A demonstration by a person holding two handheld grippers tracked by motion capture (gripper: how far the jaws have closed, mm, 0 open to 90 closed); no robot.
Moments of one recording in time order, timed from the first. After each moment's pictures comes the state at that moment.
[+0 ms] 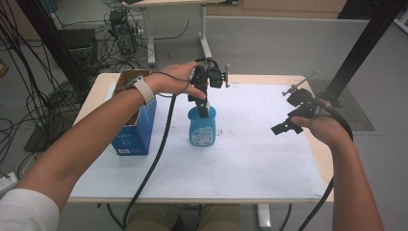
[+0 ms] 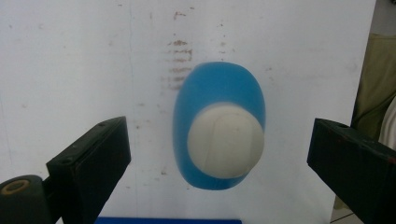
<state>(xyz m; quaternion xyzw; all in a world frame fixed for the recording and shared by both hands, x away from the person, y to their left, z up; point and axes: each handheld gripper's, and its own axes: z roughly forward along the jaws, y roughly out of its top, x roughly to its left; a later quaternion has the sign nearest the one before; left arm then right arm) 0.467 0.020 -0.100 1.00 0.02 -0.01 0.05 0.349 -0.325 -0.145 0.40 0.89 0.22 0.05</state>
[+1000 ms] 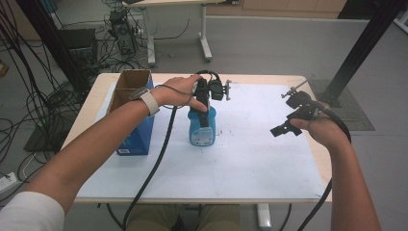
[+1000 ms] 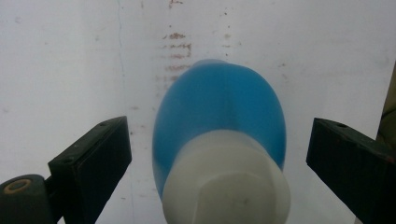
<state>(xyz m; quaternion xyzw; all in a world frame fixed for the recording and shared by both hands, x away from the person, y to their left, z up) 0.456 0.009 -0.137 1.00 0.01 0.01 0.03 0.350 -0.326 -0.153 0.40 0.89 0.22 0.04</state>
